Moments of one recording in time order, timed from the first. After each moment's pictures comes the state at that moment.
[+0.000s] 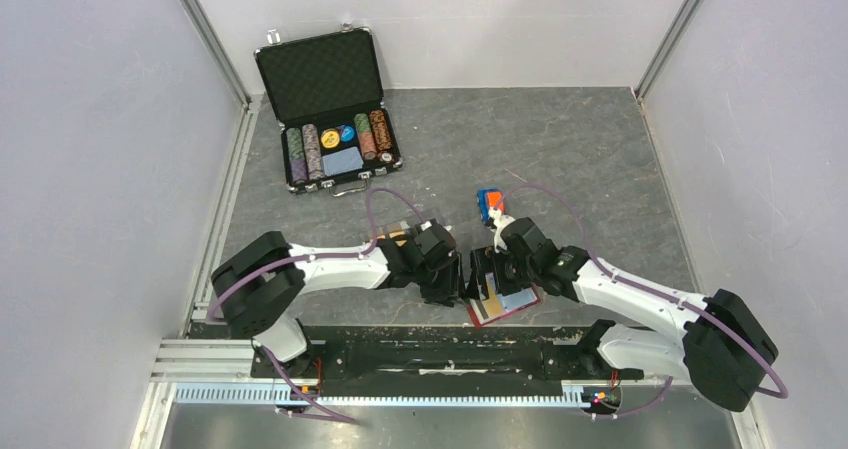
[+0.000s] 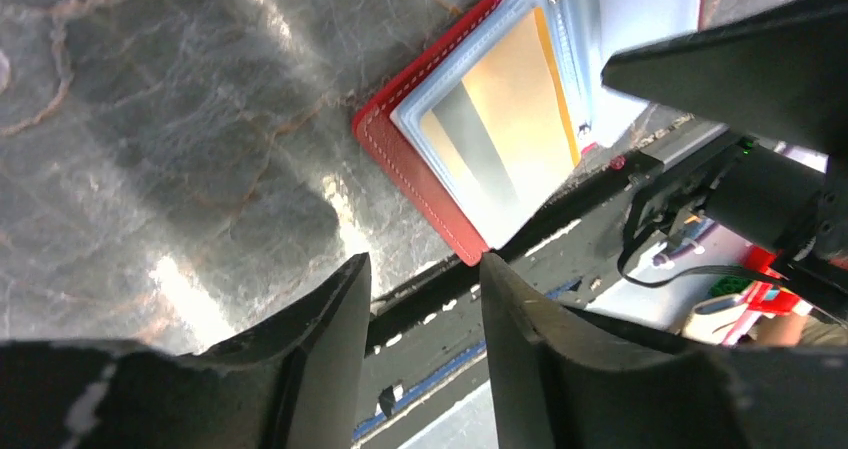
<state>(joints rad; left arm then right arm) -1.04 1.62 0.82 -0.18 0.21 -1.01 0.77 1.12 0.51 -0.31 -0.20 0.54</state>
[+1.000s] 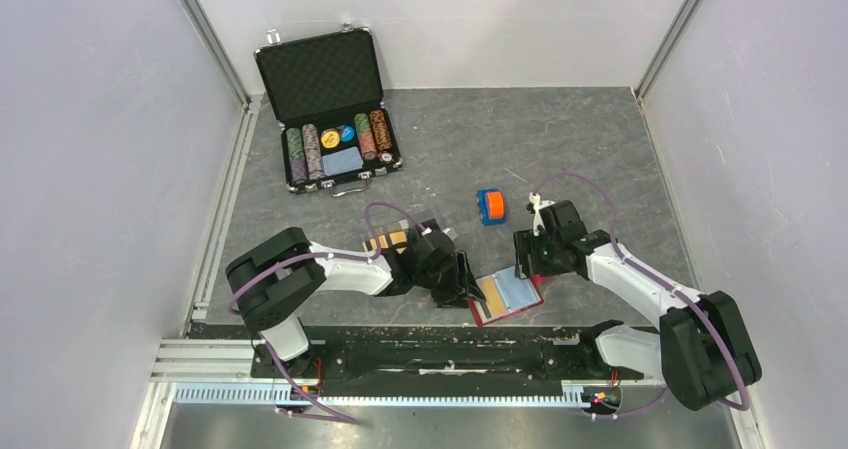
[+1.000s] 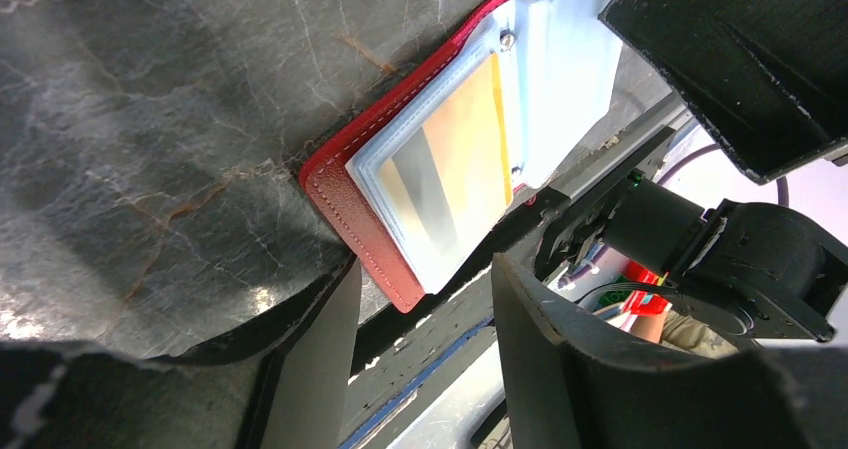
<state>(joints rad) -1.04 1.68 0.71 0.16 0.25 -1.21 0.37 1.19 0.54 -0.46 -0.10 0.22</state>
